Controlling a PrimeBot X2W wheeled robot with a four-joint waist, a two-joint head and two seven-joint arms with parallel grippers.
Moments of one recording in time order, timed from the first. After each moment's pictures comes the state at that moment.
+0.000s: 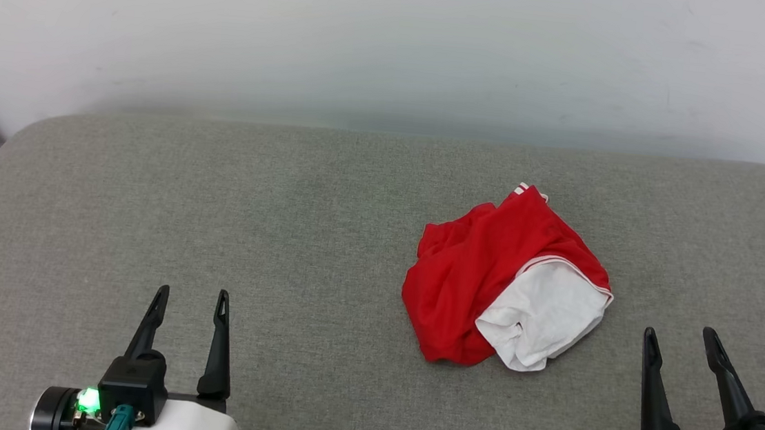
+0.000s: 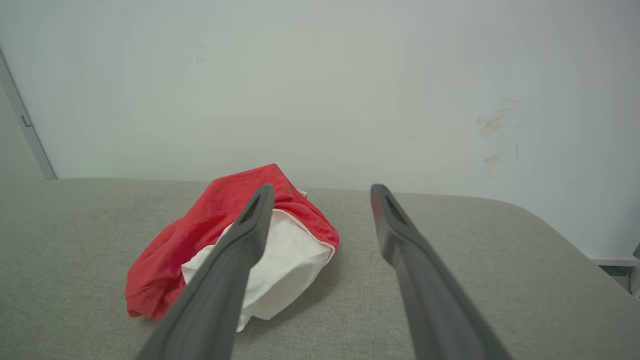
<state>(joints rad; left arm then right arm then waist) 0.04 0.13 -0.13 0.04 -0.11 0.13 -0.26 0.11 -0.05 -0.07 -0.04 0.06 0.13 -0.26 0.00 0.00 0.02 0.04</state>
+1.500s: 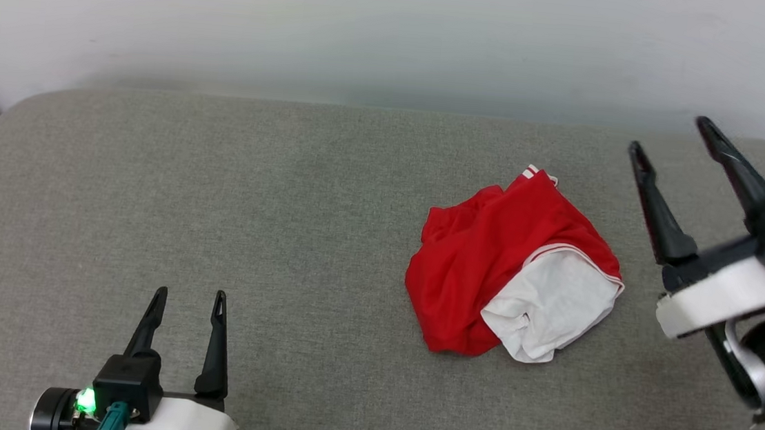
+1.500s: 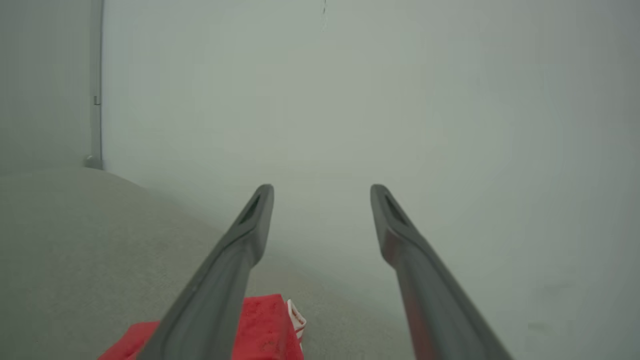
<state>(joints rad) 0.04 0.05 -0.03 0.07 -0.05 0.04 -0.26 -0.39 -0.38 0.21 0.02 0.19 0.13 -0.10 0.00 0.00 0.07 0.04</state>
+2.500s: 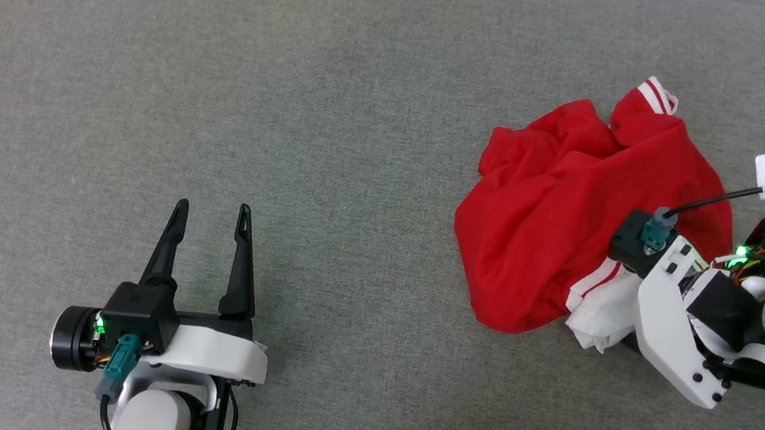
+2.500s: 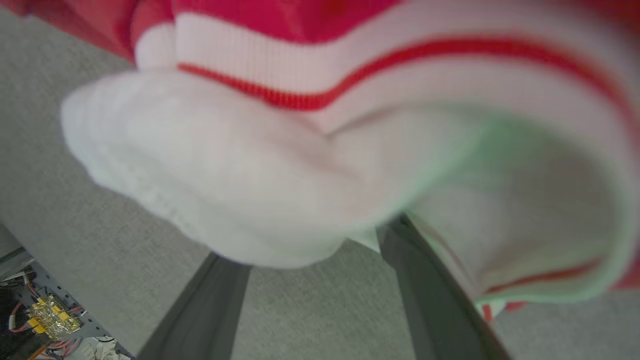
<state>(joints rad) -0.14 0.05 -0.09 0.04 -0.10 0.07 -0.26 -0.97 -0.86 1.25 0.07 0.88 0.13 0.78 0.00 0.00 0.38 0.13</state>
